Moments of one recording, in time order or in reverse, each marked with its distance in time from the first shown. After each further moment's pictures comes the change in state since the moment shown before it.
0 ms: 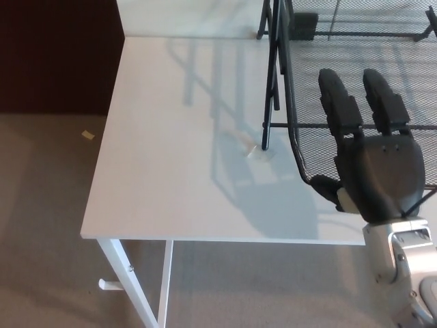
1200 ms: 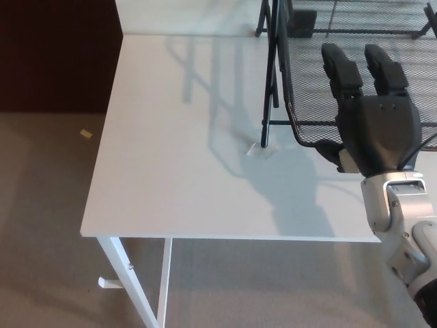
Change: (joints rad) left_arm -0.023 0.001 -0.007 0.009 0.006 0.000 -0.012; right_arm -0.234 -0.037 0.047 0.254 0.111 0.039 -0.010
